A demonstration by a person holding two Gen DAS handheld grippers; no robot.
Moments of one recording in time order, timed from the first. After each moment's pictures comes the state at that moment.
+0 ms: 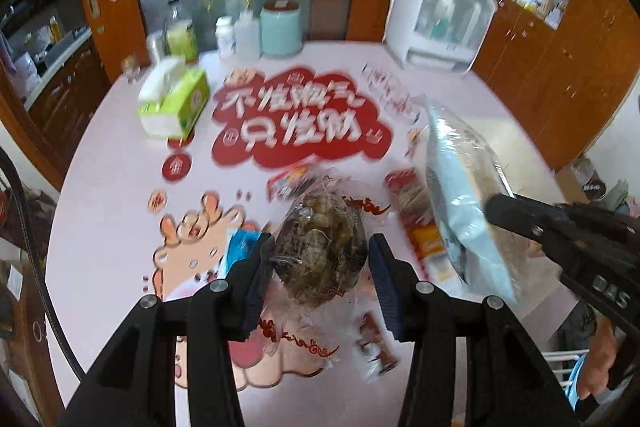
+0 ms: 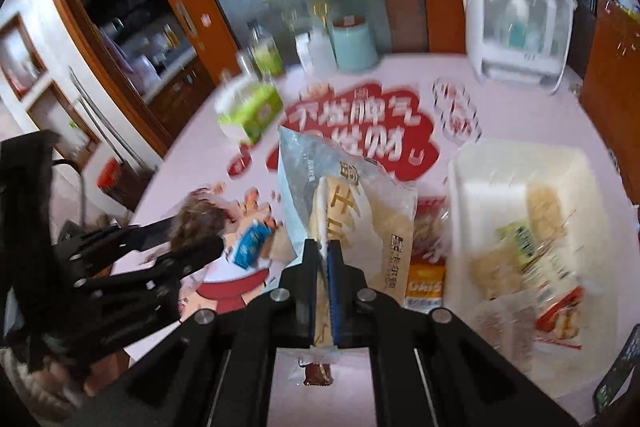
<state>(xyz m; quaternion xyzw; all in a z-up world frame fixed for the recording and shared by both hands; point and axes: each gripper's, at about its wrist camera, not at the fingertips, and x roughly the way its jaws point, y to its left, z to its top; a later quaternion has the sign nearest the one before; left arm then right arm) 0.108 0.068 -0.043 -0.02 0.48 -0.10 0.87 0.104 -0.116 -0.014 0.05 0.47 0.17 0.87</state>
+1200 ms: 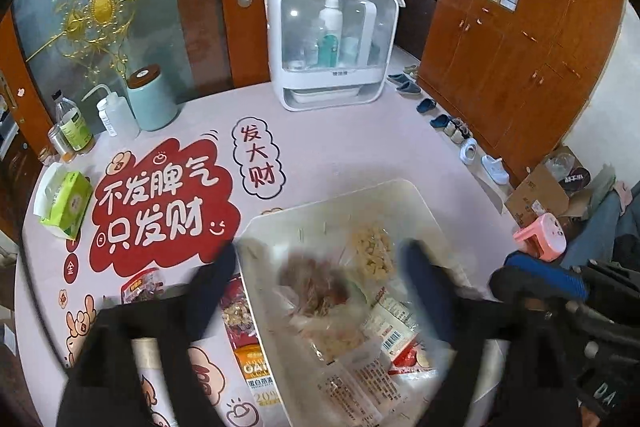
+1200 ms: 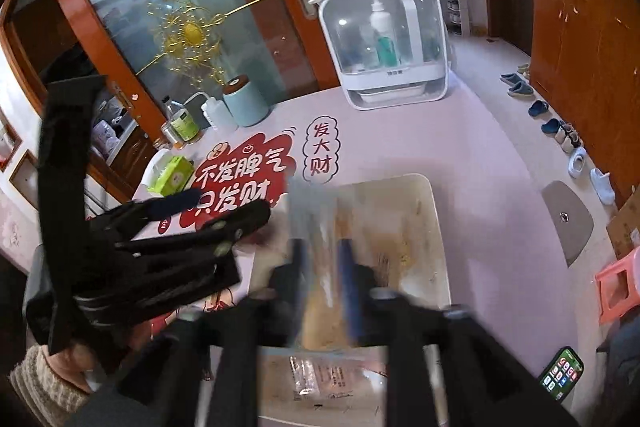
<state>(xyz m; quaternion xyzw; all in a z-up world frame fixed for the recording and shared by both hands) 0.199 -0.203 -0.015 0.03 0.46 -0.16 0.88 0.147 -0.345 0.012 0.11 0.45 0.09 0.88</state>
